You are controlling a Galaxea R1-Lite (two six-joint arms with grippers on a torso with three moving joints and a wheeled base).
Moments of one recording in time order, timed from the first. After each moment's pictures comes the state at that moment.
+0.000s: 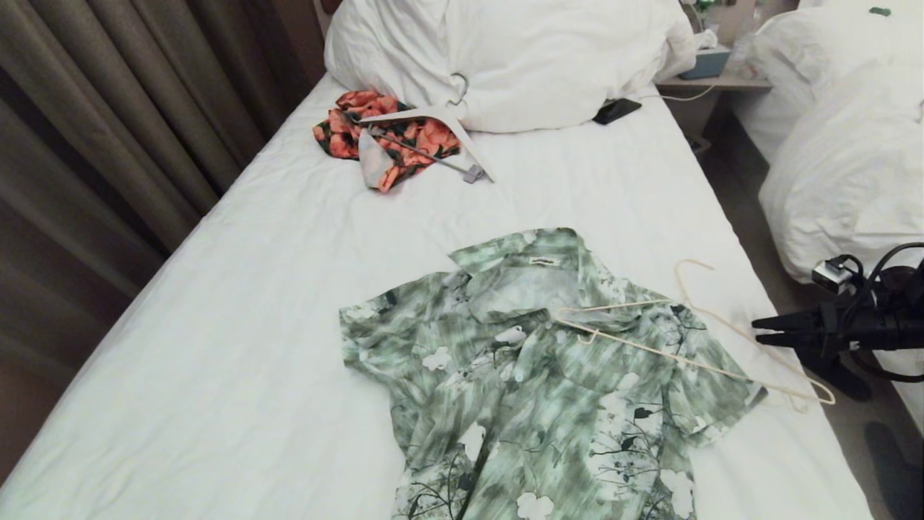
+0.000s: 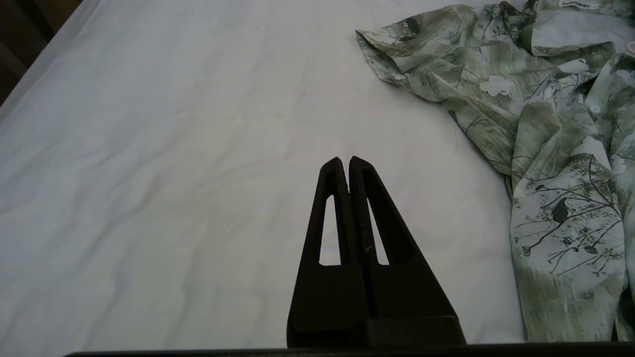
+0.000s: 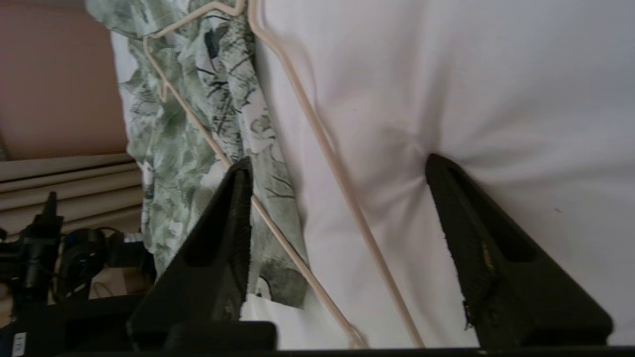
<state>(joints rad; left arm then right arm) -0.01 0.00 -0.01 0.02 0.03 -0.06 -0.44 2.40 -1.87 0.81 1.15 -0.43</state>
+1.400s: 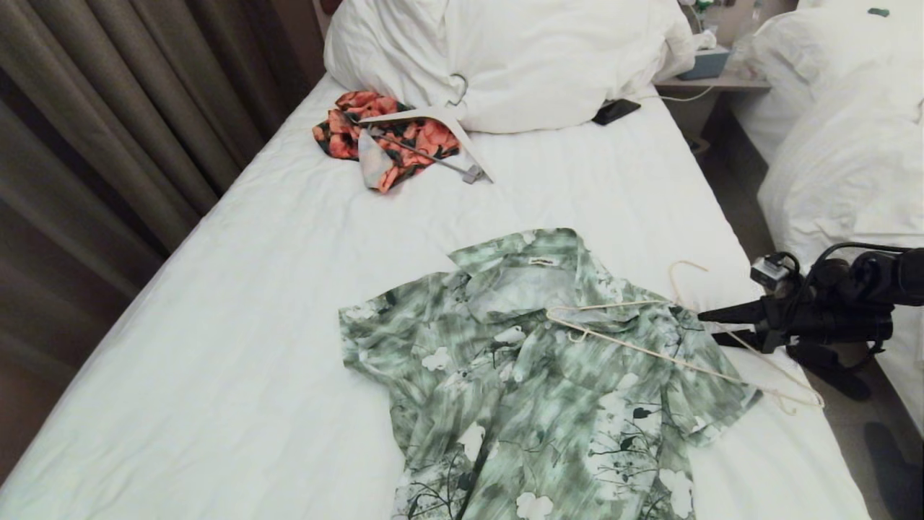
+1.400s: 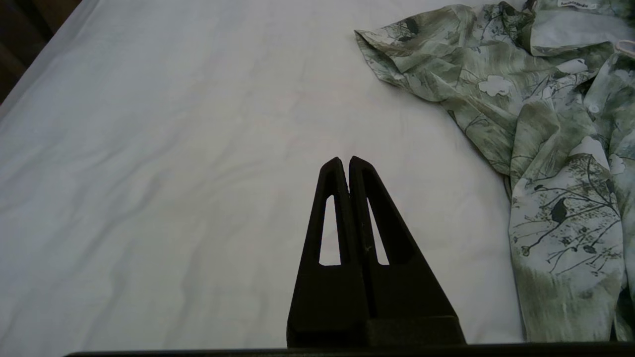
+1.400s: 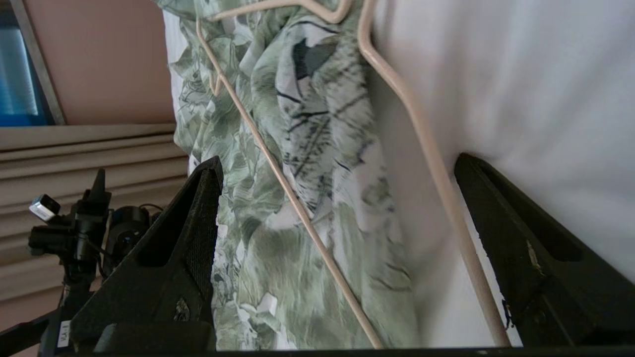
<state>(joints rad) -0.01 0.00 -0.01 0.02 0.03 -0.06 -0.27 2.39 -1.77 0.67 1.20 -0.28</state>
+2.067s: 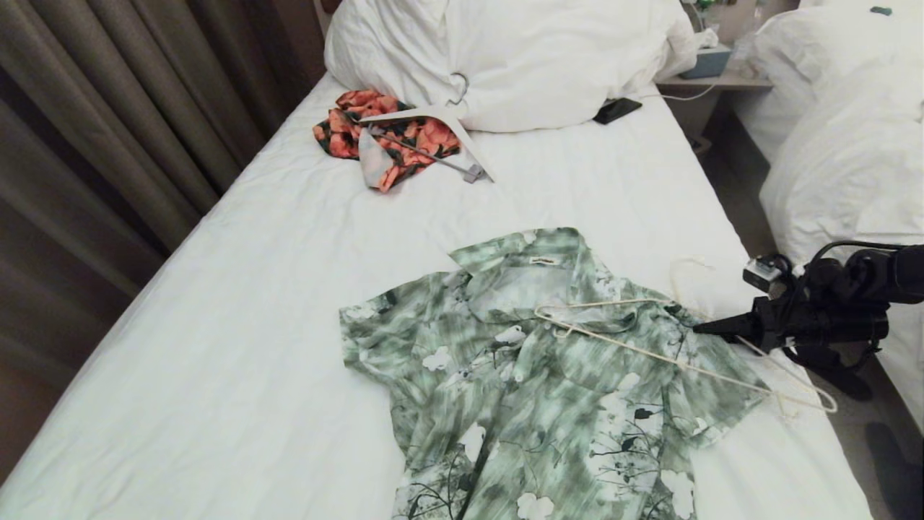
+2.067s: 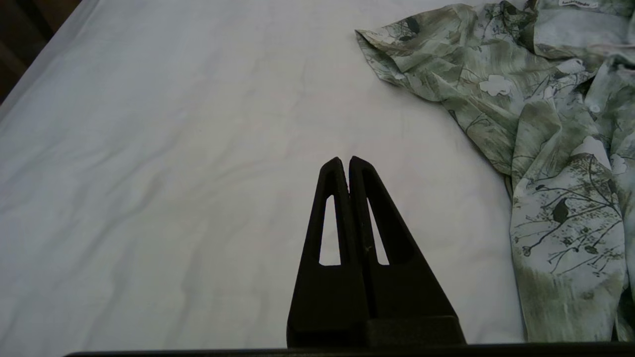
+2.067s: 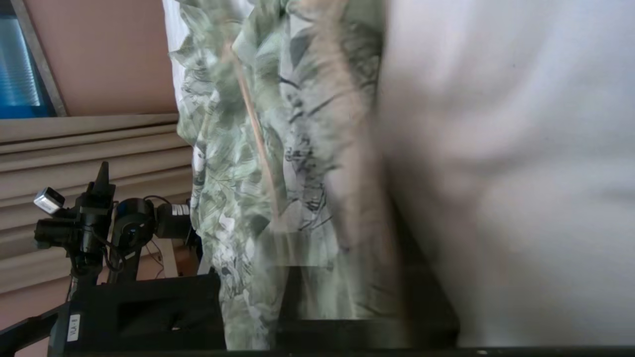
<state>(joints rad) -0.01 0.00 -0.01 0.02 0.03 -0.06 -0.27 2.35 -1.74 0.68 1.19 -0.28</state>
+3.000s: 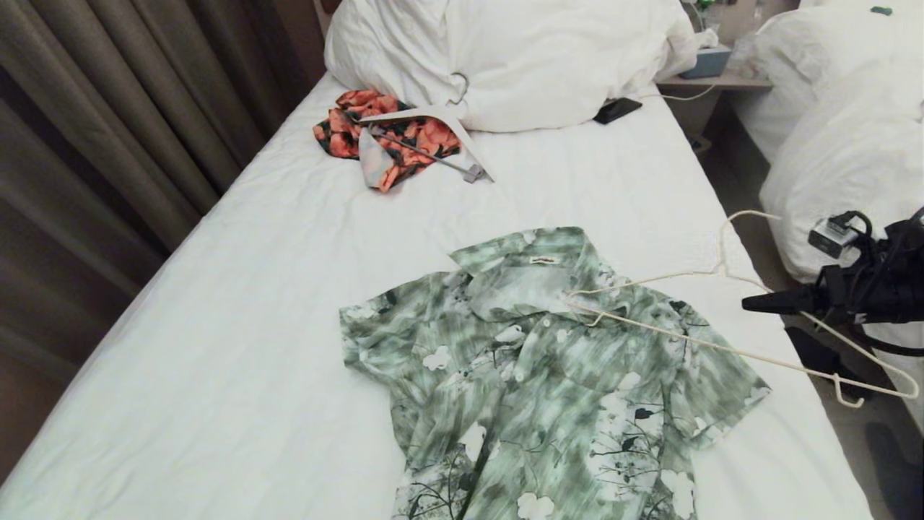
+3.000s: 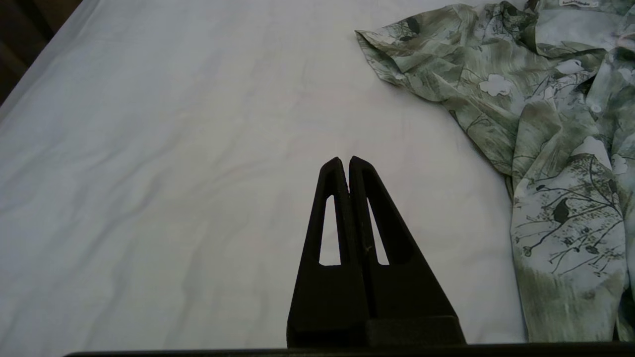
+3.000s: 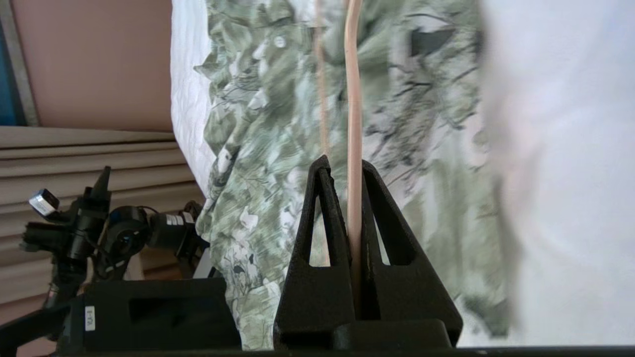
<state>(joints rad) -0.01 0.00 -0.01 0.02 0.03 -0.06 -0.35 2.08 -1.60 0.69 1.19 -0.31</state>
